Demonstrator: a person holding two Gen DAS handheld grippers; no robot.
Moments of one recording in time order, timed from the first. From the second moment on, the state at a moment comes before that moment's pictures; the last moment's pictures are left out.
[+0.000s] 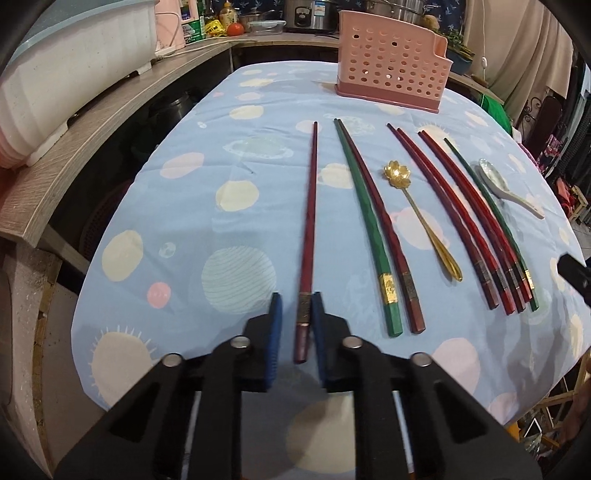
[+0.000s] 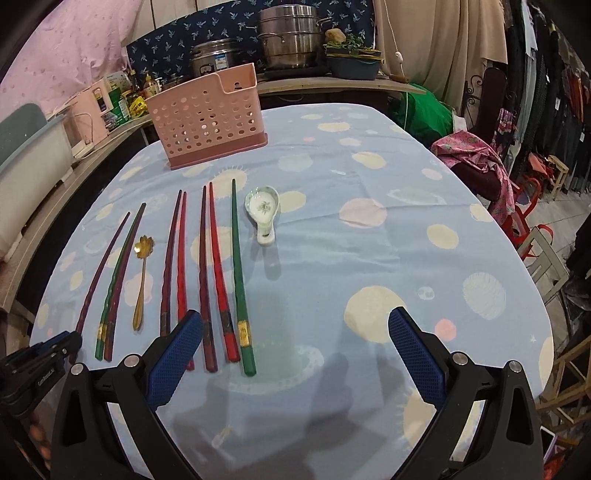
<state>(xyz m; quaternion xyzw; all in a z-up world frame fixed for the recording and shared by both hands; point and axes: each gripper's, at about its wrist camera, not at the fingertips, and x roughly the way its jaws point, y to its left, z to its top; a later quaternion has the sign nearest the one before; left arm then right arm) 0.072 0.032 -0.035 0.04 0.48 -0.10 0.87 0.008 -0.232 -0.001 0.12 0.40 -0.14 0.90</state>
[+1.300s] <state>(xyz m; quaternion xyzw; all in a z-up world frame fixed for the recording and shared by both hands) 0.081 0.029 -0.037 0.04 0.47 -0.10 0.88 0.084 -0.287 -0.030 0.26 0.42 -0.04 0.87</state>
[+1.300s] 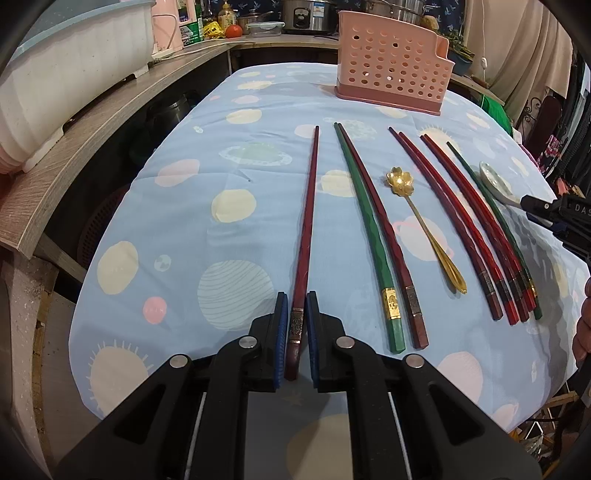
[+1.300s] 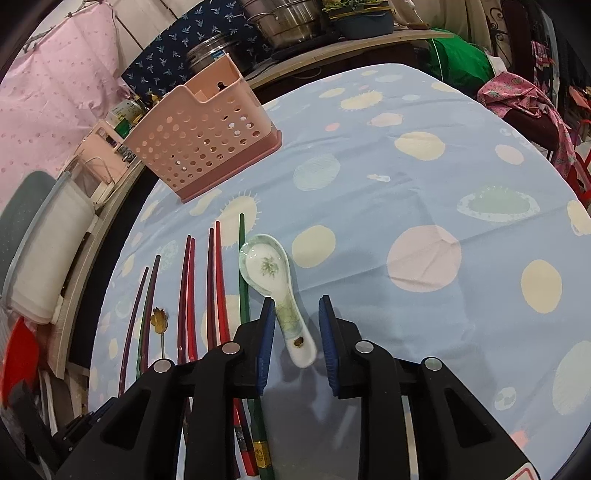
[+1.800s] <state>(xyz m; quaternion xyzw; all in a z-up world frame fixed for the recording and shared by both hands) 0.079 0.029 -0.038 0.04 0.47 -0.10 0.88 0.065 -0.271 -0.040 0.24 0.42 -0.05 0.88</state>
